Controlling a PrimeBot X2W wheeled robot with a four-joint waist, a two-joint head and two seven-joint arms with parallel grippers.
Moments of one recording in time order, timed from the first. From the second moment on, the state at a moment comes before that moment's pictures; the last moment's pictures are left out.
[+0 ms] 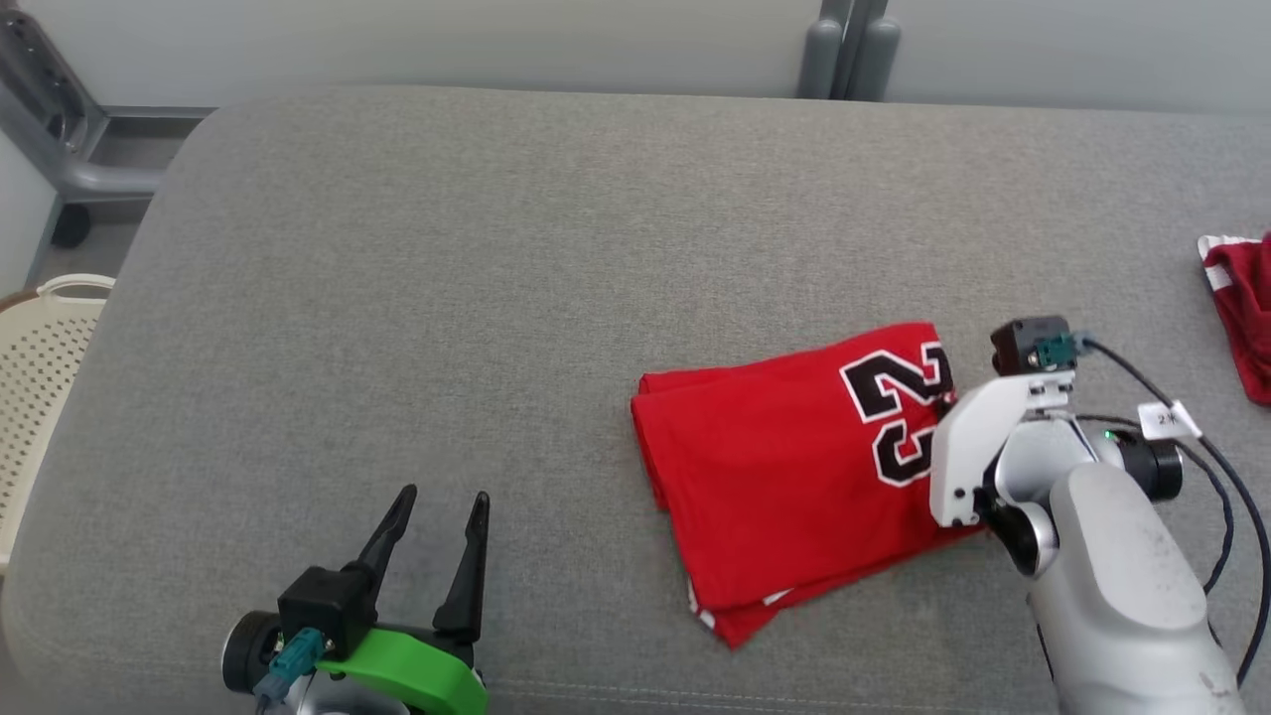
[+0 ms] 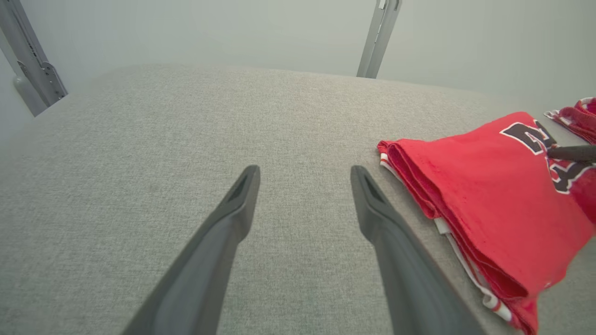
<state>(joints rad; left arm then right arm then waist) -0.07 0.11 -0.25 0.32 -0.29 -0.13 -0.26 -0.44 -0.05 -0.05 0.54 0.07 0.13 0.44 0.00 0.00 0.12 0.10</state>
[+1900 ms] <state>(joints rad) -0.42 0.20 -0.53 0.13 -0.24 -0.13 -0.26 -1.05 -0.52 -0.36 0.71 -0.40 0.13 0.34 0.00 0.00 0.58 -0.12</state>
